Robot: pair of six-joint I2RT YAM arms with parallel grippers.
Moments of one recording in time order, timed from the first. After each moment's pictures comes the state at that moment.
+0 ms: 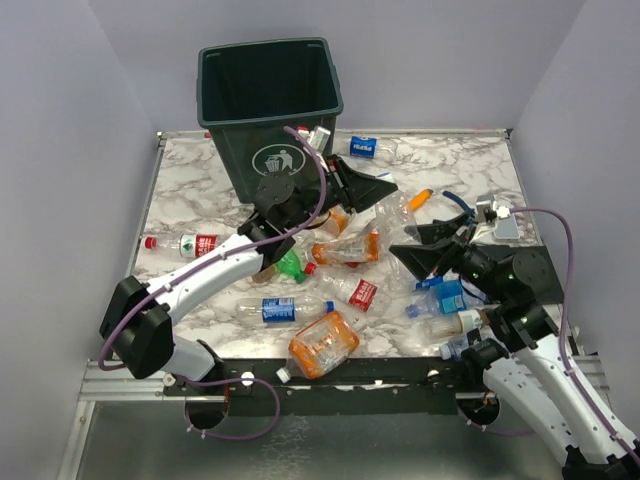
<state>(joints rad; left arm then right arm) -0.77 1.42 1.10 0.63 0.38 -0.90 0.42 0.53 0.56 0.19 -0.47 0.61</state>
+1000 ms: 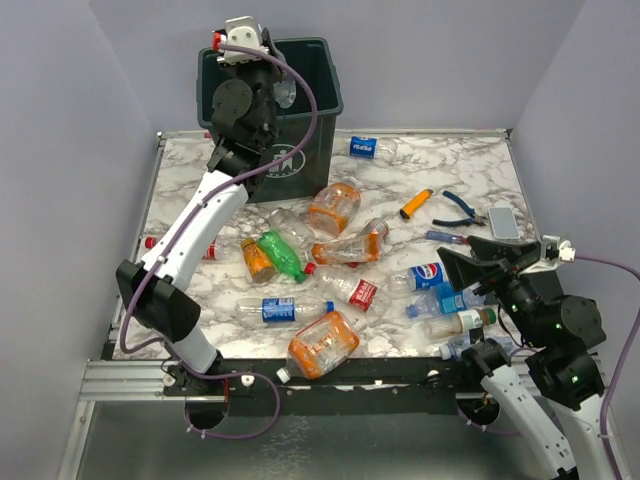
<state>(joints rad) -0.51 1.61 1.77 0.41 -0.54 0.08 0.42 0.20 0.71 -0.32 -0.06 0.44</state>
